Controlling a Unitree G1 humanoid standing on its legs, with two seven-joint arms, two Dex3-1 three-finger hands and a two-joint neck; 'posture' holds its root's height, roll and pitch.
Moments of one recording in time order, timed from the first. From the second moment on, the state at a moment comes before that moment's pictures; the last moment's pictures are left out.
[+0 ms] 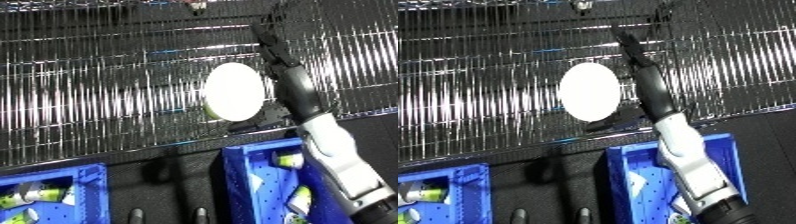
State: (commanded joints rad) left arm -0.20 0.35 -0.38 0.92 -0.77 -0.15 -0.07; right arm -1.11 -0.60 0.53 0.73 0.58 -0.30 -0.09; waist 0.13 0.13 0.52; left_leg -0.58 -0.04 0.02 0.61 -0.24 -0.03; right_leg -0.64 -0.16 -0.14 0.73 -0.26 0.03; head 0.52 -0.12
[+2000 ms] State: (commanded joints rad) left arm -0.14 0.33 -0.20 1.04 -0.77 -0.20 -0.04; right arm -0.26 -0.58 0.05 0.56 0.74 -0.49 -0.32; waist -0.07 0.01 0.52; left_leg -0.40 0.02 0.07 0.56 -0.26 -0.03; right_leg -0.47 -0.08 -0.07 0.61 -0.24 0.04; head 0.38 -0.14
